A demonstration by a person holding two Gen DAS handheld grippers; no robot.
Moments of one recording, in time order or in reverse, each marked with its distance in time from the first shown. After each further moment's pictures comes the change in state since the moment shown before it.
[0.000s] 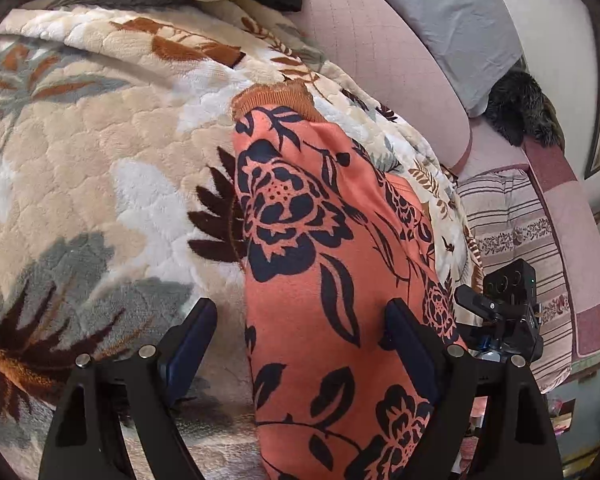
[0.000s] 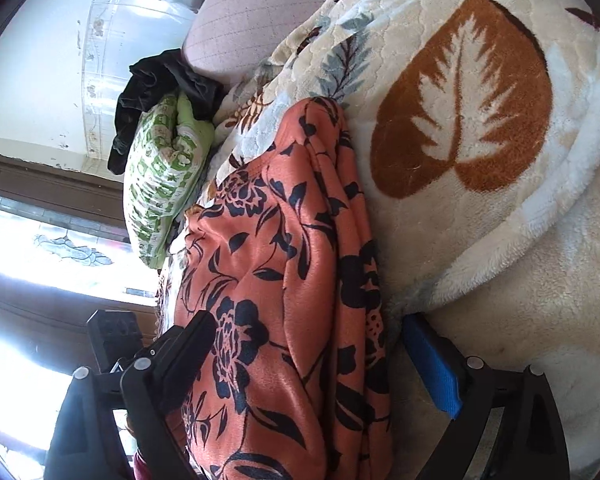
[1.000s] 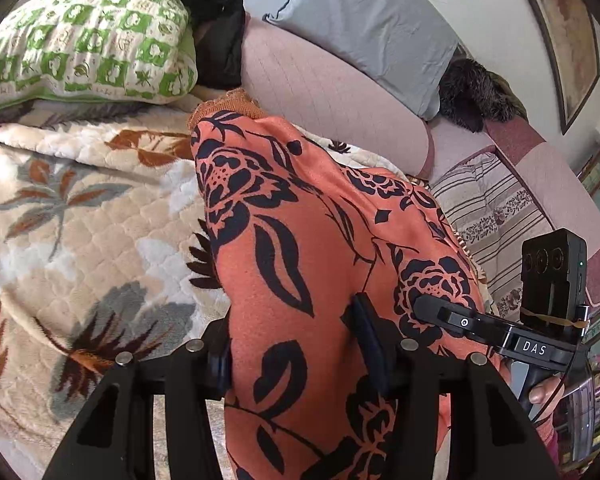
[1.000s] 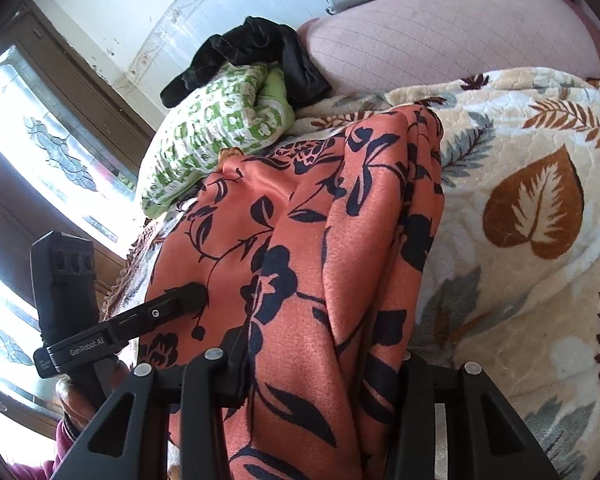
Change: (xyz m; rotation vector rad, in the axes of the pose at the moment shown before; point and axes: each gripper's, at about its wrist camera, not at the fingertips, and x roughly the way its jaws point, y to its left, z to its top) left arm -0.090 -0.044 -0.021 0.224 -0.183 0.049; right arm -0.010 0.136 -0.067 -0.416 -0.123 -0.198
